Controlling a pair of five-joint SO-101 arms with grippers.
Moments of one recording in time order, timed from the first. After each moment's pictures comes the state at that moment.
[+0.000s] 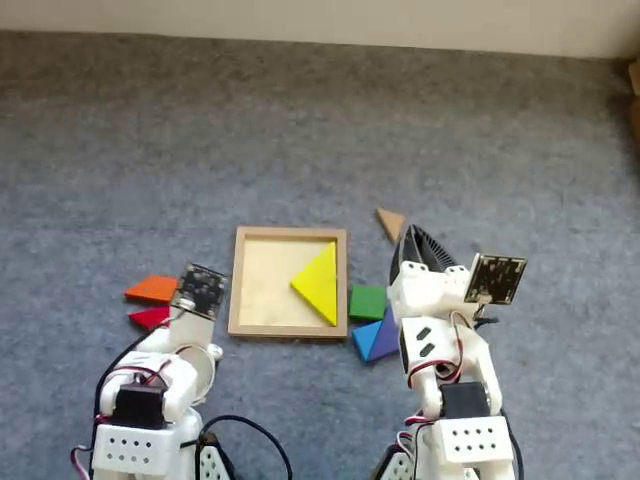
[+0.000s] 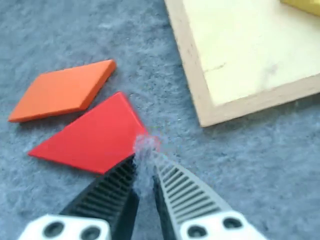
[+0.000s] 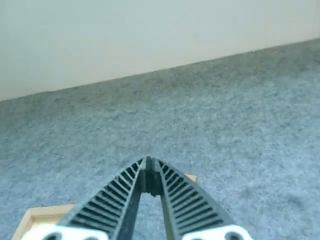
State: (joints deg) left arm 0.4 -101.7 96.0 75.9 -9.5; right arm -11.3 -85.4 95.8 8.8 -11.9
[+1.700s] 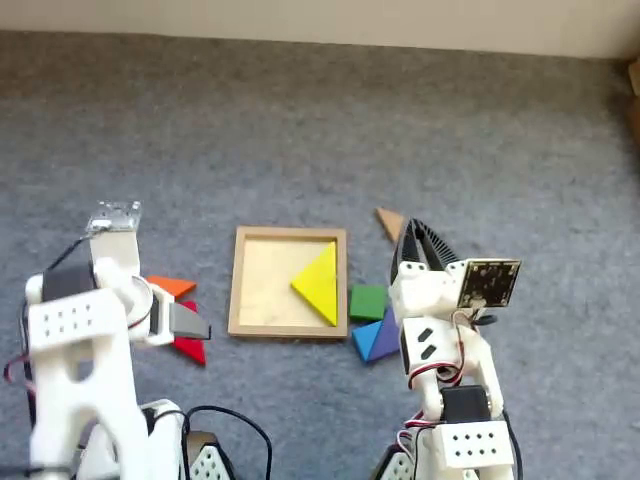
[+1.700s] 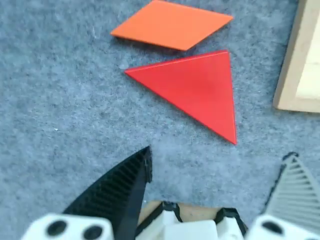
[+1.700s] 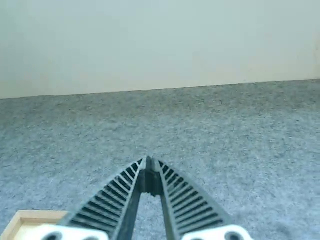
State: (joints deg) left arm -23.1 -36.7 50.2 83.7 -5.2; right arm -11.3 -88.9 95.8 8.8 -5.2
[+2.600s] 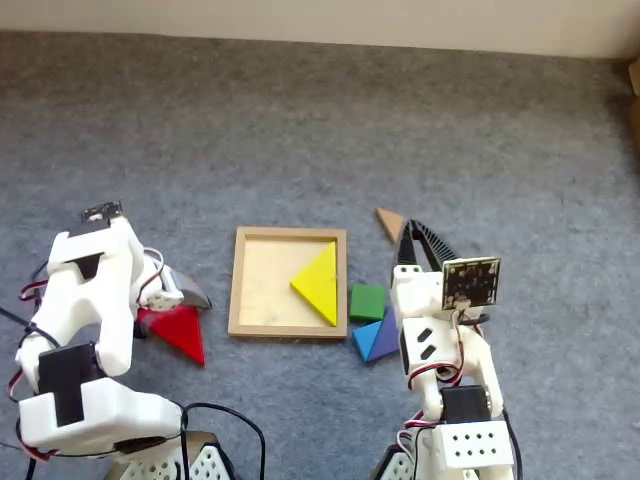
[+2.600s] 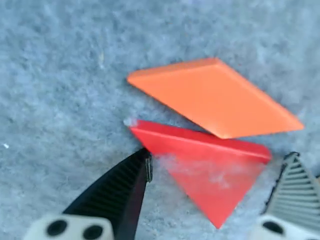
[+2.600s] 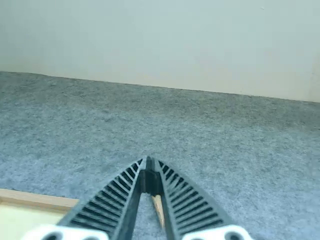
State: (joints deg) left arm -23.1 0.4 40.0 67.9 17.5; right arm -11.4 -88.9 95.8 8.8 4.2
